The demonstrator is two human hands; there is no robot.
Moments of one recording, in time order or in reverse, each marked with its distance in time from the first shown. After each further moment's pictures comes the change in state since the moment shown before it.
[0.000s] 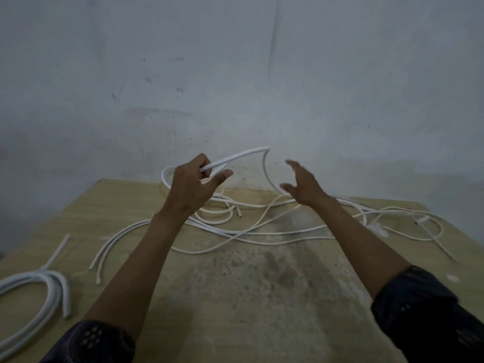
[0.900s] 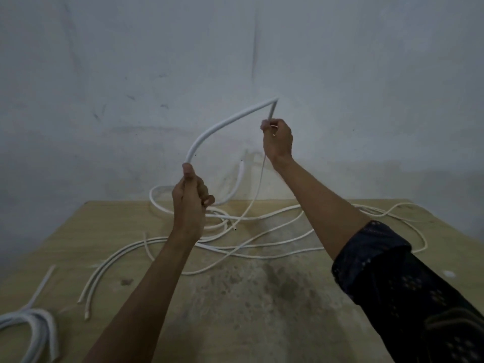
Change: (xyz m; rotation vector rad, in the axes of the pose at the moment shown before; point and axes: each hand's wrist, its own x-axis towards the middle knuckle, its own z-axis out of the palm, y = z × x) left_hand 0.006 0.025 0.027 -1.121 0.172 -0.684; right_hand 0.082 -0.102 -0.041 0.712 0.599 0.175
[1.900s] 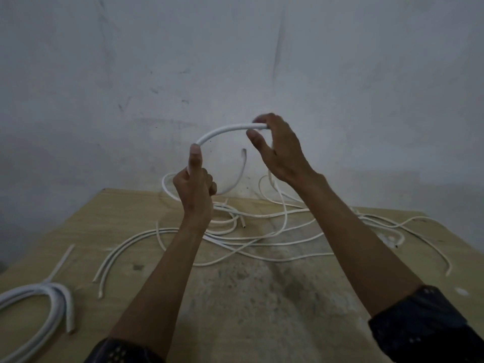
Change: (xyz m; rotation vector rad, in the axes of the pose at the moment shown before) left_hand -0.001 0.019 0.008 0.019 0.246 0.170; right_hand -0.077 -0.059 -0.031 -0.288 -0.340 -0.675
